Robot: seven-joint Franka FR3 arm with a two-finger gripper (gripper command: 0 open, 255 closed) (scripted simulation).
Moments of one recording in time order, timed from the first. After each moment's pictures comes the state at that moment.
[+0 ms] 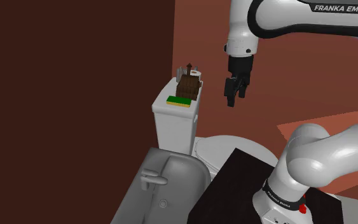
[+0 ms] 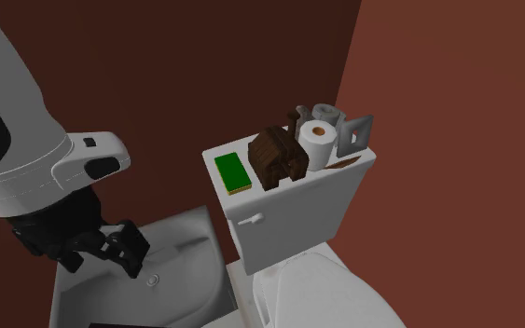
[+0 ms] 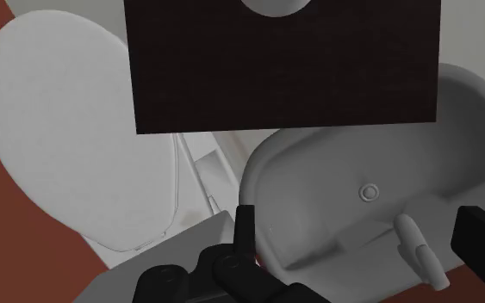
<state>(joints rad) 0.01 -0.81 0.03 -2.39 0.00 1.42 0.08</state>
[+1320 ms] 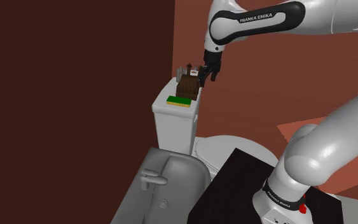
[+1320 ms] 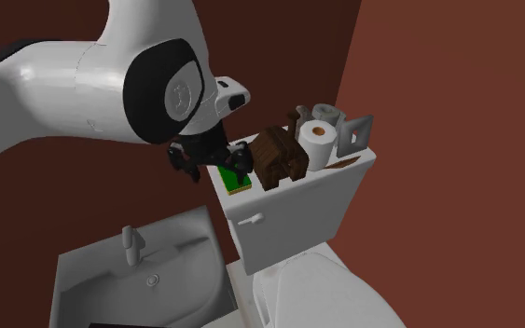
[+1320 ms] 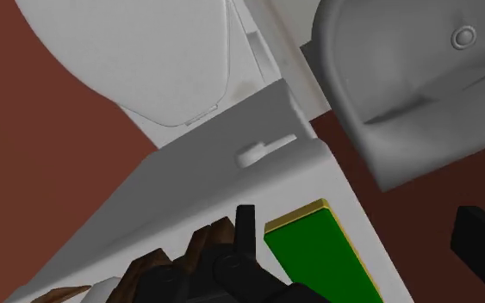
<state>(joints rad) -0.07 -0.36 -0.14 -2.16 -0.12 1.88 -0.09</state>
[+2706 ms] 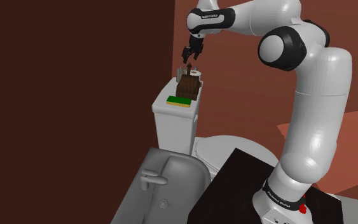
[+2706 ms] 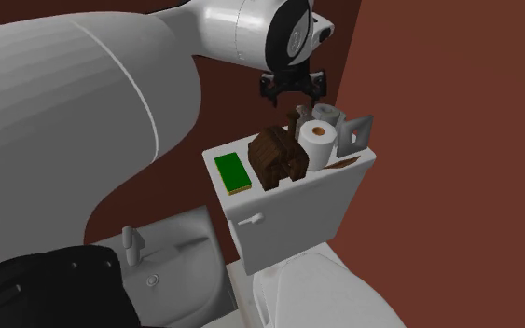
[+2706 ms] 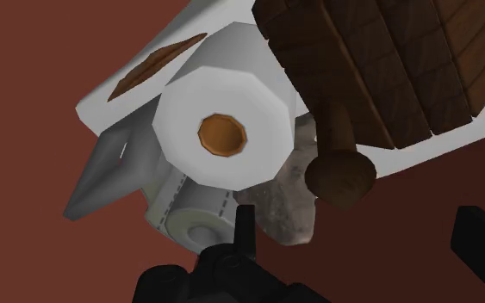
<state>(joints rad) -0.17 0.29 -0.25 -1.41 0.06 2.03 -0.32</state>
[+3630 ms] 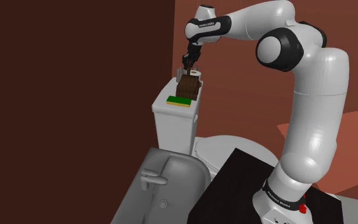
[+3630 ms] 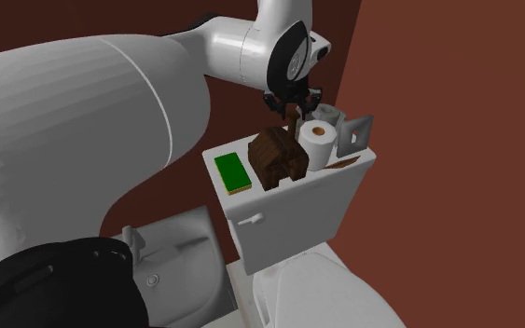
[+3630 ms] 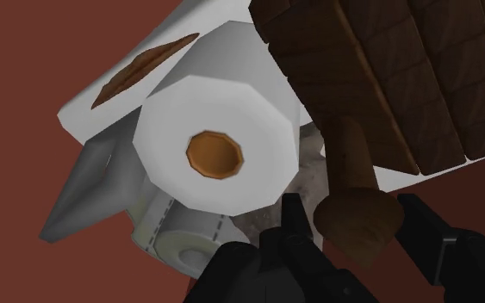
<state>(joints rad) -0.17 0.30 -0.25 -1.48 0.07 2.13 -0.32</state>
